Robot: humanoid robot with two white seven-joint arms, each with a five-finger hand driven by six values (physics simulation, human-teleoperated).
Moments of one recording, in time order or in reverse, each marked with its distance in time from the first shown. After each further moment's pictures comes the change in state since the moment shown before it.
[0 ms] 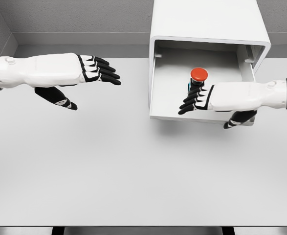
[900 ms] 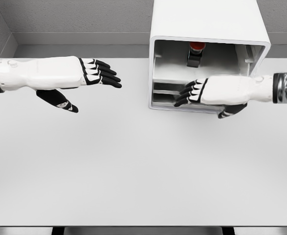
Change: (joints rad) left arm 0.009 -0.003 -0.006 -0.001 0.000 0.000 0.001; right arm -0.009 0.065 0.021 0.078 0.157 0.000 -0.076
